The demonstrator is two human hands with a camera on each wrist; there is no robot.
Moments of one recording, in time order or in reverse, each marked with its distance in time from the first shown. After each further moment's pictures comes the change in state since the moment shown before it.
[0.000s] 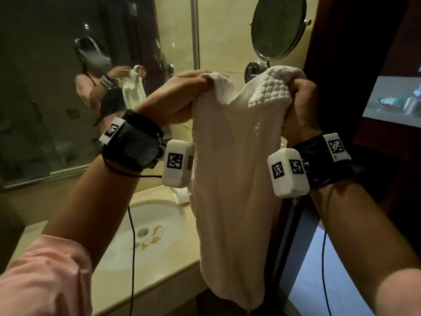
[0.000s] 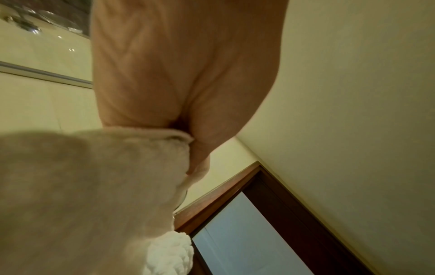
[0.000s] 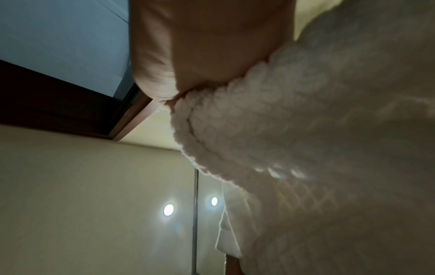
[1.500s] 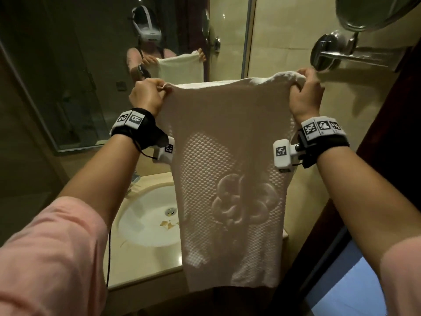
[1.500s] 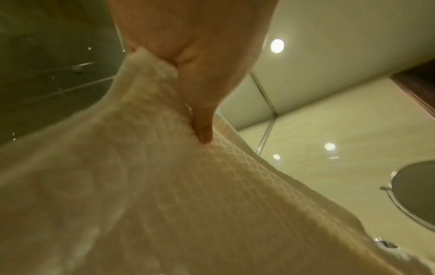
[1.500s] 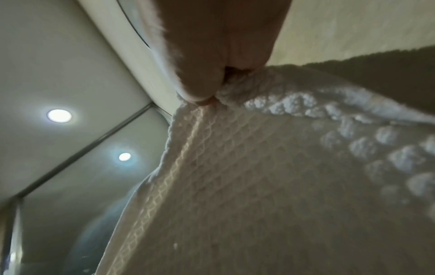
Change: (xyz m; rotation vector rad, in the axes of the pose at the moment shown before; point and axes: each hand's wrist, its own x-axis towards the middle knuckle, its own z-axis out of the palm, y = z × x) left_hand -0.004 -0.115 -0.204 1.247 0.933 -0.344; right_hand 0.125 0.128 -0.013 -1.208 0.085 -0.451
